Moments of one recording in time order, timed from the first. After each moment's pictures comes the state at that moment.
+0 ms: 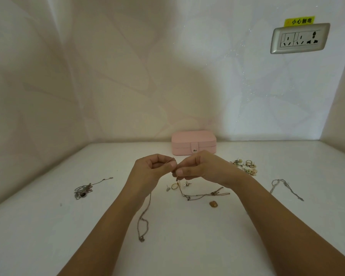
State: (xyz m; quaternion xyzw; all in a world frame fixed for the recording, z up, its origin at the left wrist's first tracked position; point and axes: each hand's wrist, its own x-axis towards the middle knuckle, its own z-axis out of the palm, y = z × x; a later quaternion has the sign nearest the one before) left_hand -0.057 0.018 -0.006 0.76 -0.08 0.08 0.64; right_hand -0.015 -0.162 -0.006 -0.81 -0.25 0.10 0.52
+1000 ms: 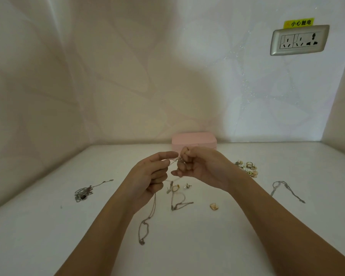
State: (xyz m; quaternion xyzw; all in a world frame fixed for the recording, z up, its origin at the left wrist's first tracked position) left_hand -0.060 0.024 0.002 0.64 -0.10 -0.05 0.76; right_hand -0.022 -0.152 0.004 -0.57 -0.28 0.18 0.76
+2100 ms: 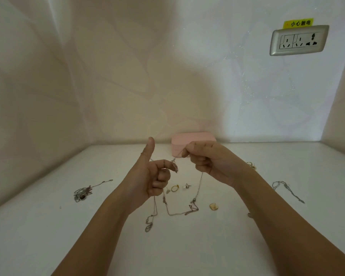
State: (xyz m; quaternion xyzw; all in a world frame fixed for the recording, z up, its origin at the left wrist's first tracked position) left_hand -0.061 0.026 0.011 0.66 -0.08 -0.17 0.73; right_hand -0.025 -0.168 0.014 -0.65 -0.28 0.10 0.70
